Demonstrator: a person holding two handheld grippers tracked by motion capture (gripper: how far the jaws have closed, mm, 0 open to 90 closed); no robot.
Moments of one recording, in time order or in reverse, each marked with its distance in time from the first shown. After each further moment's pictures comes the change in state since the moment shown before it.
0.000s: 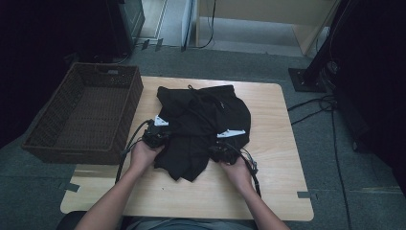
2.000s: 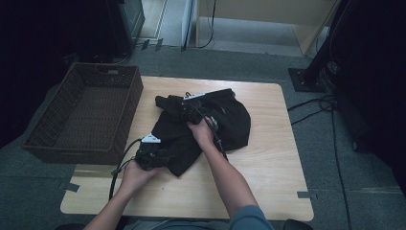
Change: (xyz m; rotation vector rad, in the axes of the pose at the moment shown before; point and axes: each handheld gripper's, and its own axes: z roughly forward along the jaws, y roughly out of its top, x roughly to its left) left arm -0.031 -0.050 -0.045 0.014 -0.233 -0.119; right arm 0.011 0.151 0.134 -0.039 -0.144 -0.018
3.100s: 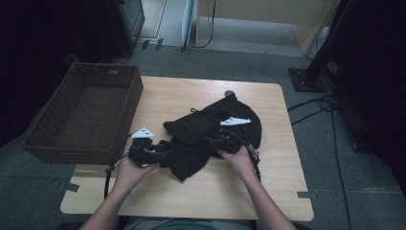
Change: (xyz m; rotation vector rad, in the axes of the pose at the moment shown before) left arm -0.015 0.023 -0.045 -0.104 -0.046 0.000; right arm -0.035 -0.102 -0.140 -0.094 0.172 -0.007
